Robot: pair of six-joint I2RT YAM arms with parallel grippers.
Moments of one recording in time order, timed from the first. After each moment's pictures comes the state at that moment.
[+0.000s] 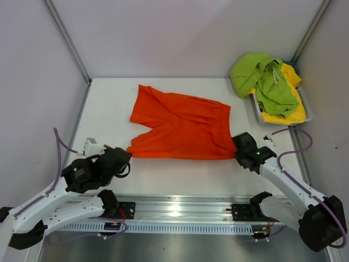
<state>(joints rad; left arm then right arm) -0.97 0.66 0.88 -1.19 -0.70 -1.82 0.46 1.02 0.65 -0.73 0.50 1.40</state>
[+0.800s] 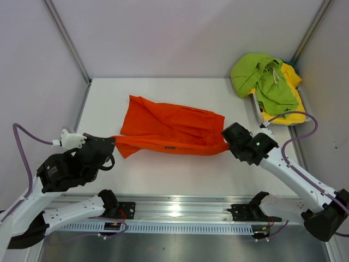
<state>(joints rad) -0.96 0.70 1.21 -1.34 -0.88 -1.70 0.70 1.06 1.03 -1.13 0.62 1.56</state>
